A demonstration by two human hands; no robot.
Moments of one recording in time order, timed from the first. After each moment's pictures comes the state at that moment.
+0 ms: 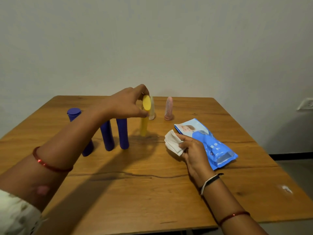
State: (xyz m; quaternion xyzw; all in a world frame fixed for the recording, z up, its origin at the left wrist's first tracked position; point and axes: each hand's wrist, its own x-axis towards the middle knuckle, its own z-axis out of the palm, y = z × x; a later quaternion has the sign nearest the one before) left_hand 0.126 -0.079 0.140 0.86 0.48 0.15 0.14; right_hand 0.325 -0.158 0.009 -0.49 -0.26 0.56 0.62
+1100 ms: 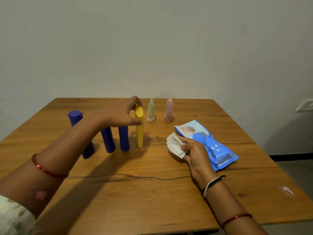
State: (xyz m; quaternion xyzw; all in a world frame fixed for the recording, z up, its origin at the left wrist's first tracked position) left_hand 0.108 -0.071 0.119 0.85 0.50 0.10 0.14; right_hand 0.331 -0.158 0.008 -0.51 -0.26 0.55 0.60
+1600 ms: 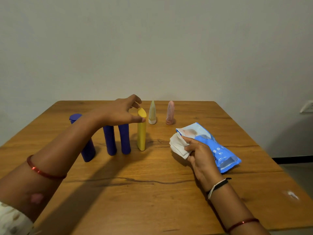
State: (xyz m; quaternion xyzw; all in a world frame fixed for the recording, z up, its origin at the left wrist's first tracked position) left_hand 0.106 -0.067 0.131 0.84 0.51 0.10 0.17; right_hand 0.335 -0.155 0.015 -0.48 -0.23 0.57 0.63
